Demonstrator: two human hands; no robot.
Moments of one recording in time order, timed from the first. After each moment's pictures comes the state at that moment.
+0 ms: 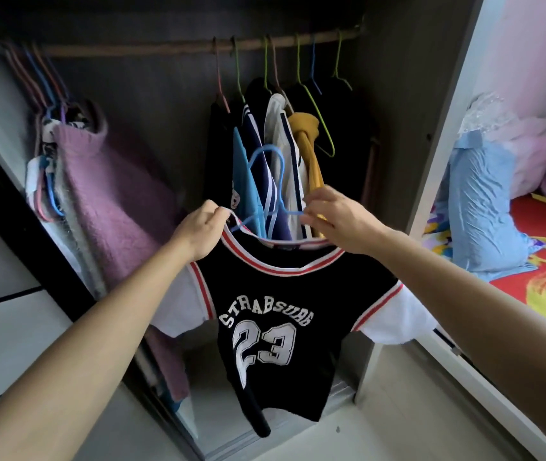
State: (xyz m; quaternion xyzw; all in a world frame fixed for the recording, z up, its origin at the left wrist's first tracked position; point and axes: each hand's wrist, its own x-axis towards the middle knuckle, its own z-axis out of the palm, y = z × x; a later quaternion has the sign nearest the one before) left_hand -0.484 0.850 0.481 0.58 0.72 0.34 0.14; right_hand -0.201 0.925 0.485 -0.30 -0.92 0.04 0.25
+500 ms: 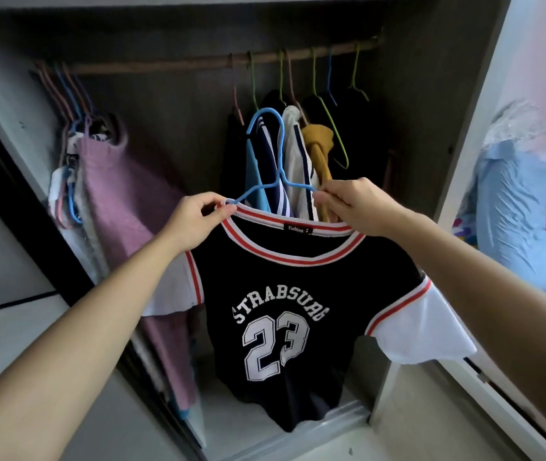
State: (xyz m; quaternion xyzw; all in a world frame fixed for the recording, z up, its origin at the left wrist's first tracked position) left_hand -0.515 0.863 0.499 0.65 0.60 0.45 0.13; right_hand -0.198 0.949 0.533 -0.31 -0.91 0.10 0.25
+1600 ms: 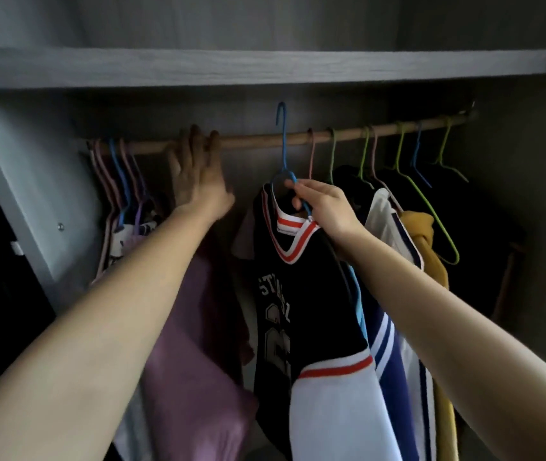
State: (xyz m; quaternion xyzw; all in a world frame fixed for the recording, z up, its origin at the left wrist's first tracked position) left_hand -0.680 1.022 0.648 0.52 0.75 0.22 -0.35; right_hand -0.468 1.048 0.616 -0.24 -0.63 0.53 0.51
